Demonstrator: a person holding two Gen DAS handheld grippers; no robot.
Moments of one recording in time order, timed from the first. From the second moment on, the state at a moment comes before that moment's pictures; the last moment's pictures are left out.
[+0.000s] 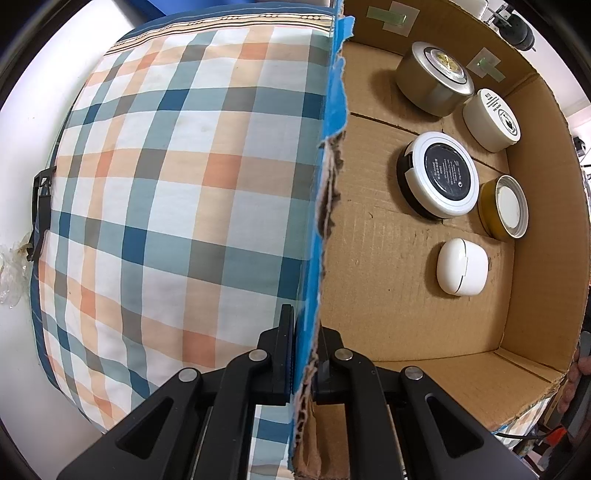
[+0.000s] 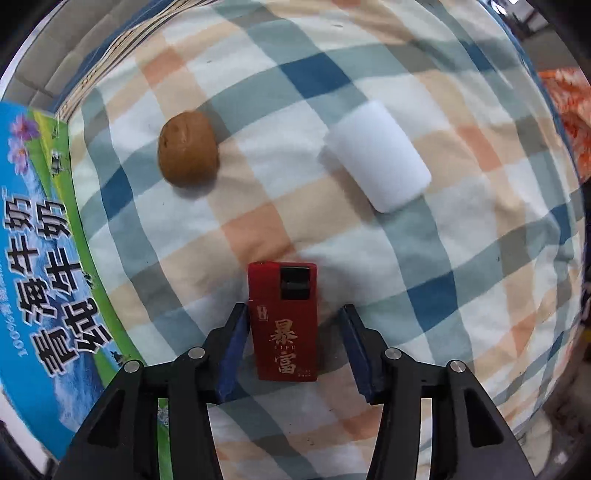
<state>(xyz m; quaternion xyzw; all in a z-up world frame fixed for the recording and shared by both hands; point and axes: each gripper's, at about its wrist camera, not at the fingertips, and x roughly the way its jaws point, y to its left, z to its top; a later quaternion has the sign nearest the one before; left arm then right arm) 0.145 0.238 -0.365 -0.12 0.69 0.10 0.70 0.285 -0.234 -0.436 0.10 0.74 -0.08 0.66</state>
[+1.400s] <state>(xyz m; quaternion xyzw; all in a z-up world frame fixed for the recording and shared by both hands) 0.146 0.241 -0.356 -0.12 0.69 0.09 0.70 0.215 -0.051 -0.294 0.01 0.67 0.17 0.72</state>
